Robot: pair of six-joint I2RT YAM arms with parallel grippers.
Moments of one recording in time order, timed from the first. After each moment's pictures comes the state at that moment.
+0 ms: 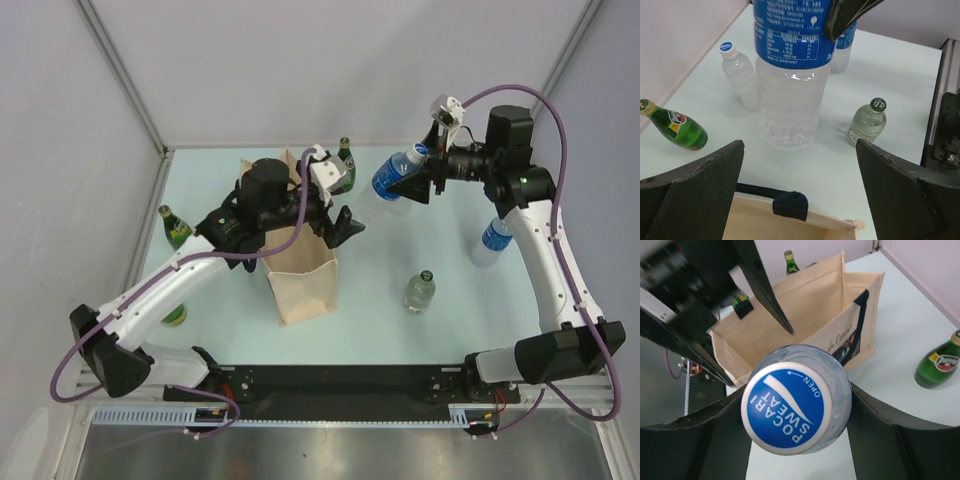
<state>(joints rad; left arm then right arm) -0.76 1.29 1.36 -0.30 0.37 0.15 0.15 1.38 1.58 -0.55 -1.13 -0.18</state>
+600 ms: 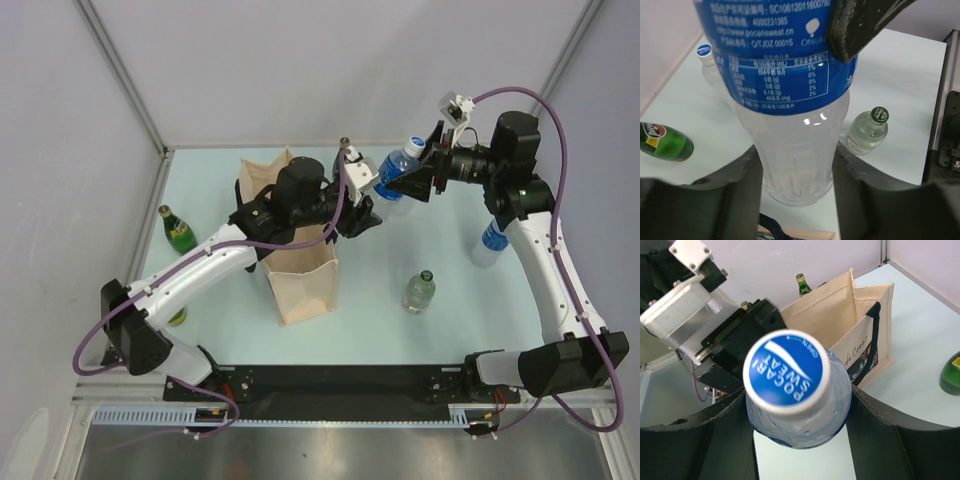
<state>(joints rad) -0.84 1.46 1.44 -0.27 0.31 0.16 0.16 1.31 1.49 -0.31 -1.13 0.14</state>
